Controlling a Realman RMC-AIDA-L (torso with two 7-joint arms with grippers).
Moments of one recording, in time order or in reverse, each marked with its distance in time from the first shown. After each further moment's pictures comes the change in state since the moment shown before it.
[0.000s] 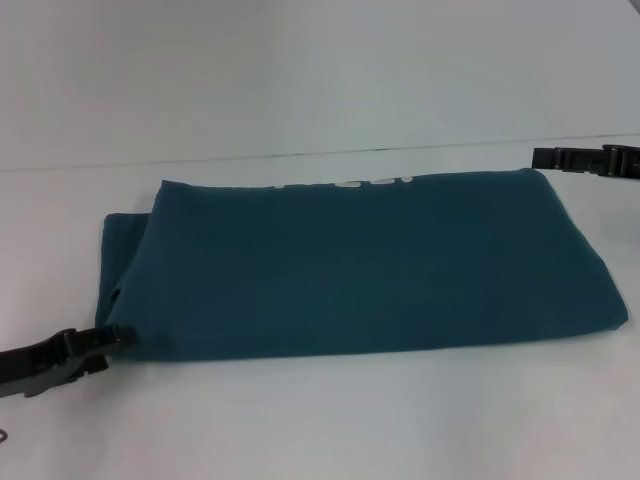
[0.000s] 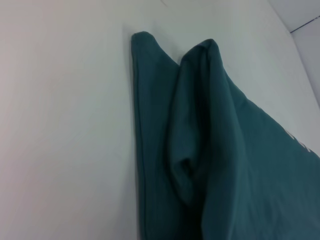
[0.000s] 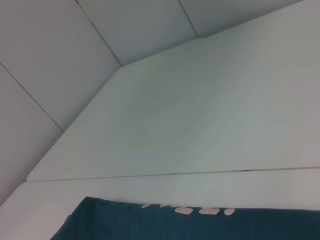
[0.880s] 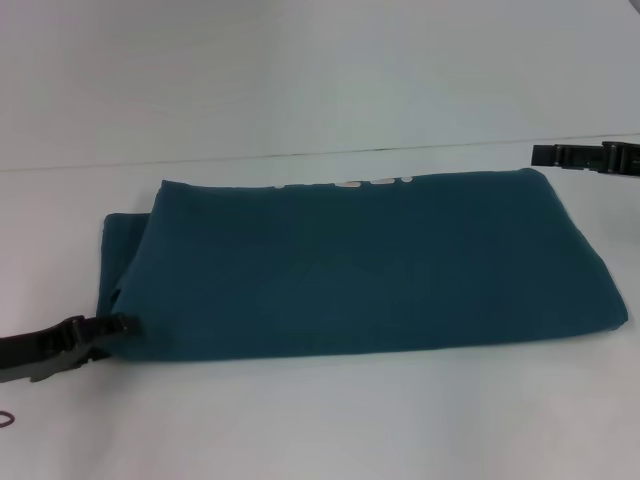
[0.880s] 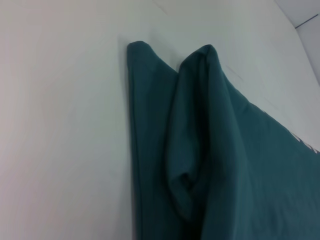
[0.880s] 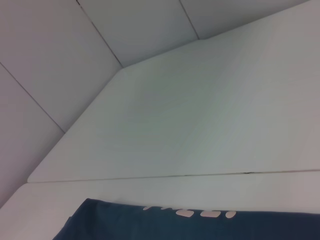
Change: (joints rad) left arm -0.032 0.004 0.025 -0.001 0.016 -0.036 -0.015; right arm 0.004 -0.001 0.001 -0.002 0.000 0.000 0.002
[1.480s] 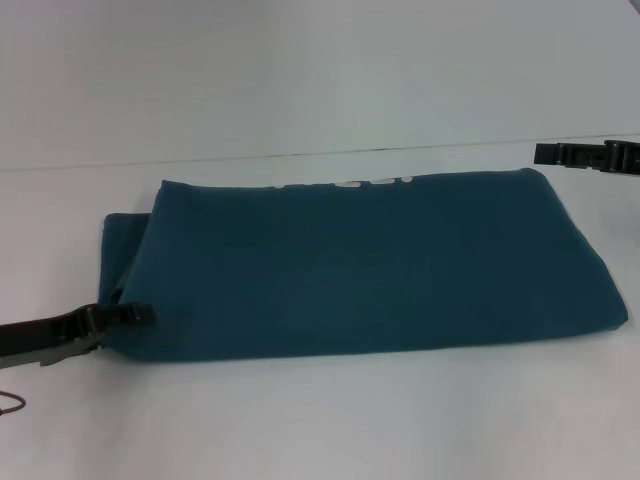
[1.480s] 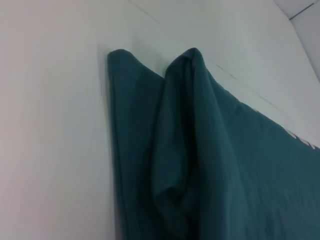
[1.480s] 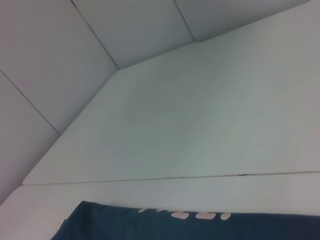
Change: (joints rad) left arm -0.030 0.002 0.045 -0.001 0.000 -0.031 0.004; right arm -0.002 -0.001 0.000 0.000 0.000 0.012 0.000
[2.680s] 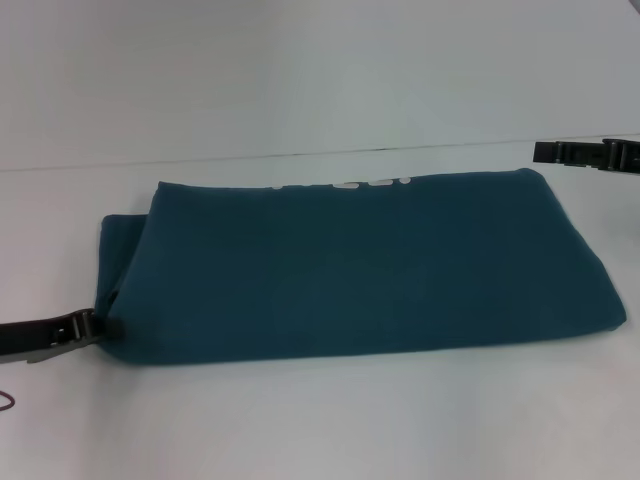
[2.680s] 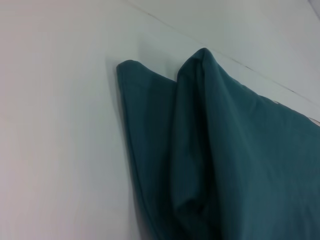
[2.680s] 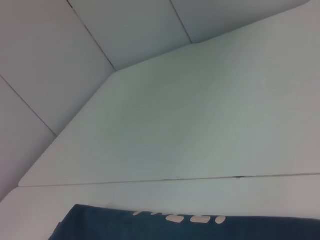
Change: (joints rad) left arm -0.005 0.000 0.050 0.030 0.051 -0.051 0.014; right arm 0.005 0.002 0.000 0.005 -0.003 0.015 -0.003
